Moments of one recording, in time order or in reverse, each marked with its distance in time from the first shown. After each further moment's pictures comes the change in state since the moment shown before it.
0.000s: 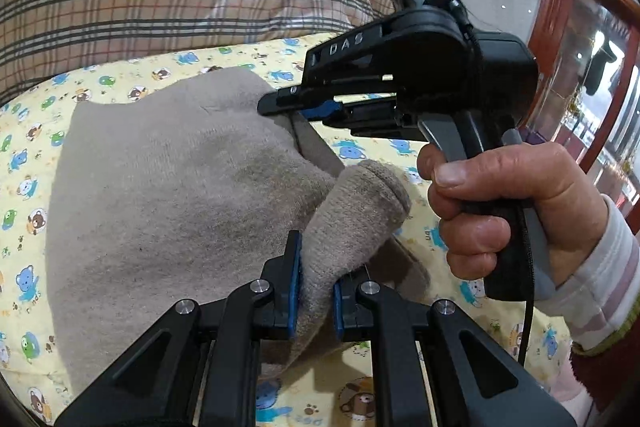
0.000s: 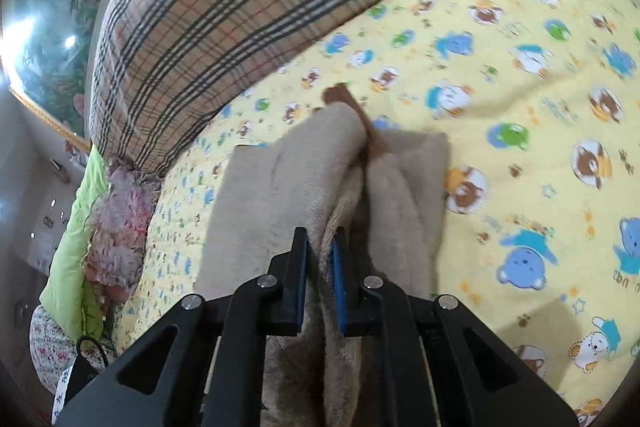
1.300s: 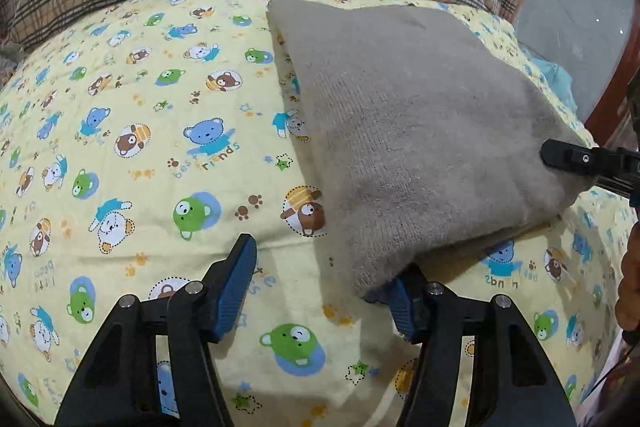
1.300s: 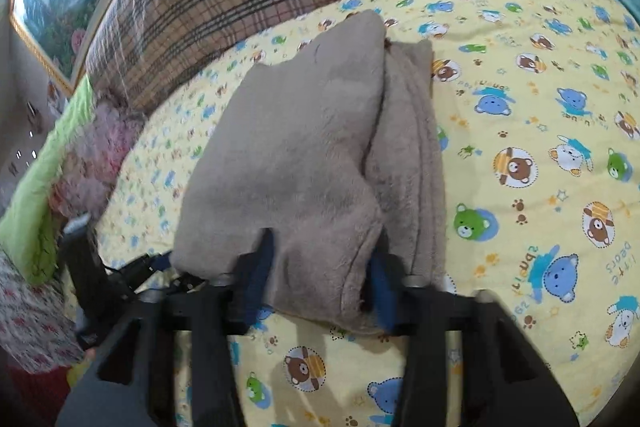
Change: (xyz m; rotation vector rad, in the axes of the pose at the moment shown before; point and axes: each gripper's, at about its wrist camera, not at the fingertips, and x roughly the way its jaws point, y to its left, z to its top) left arm -0.046 0.120 -0.075 -0.207 0.134 0.293; right arm -0.036 0.048 -0.123 -0.176 0.017 -0.156
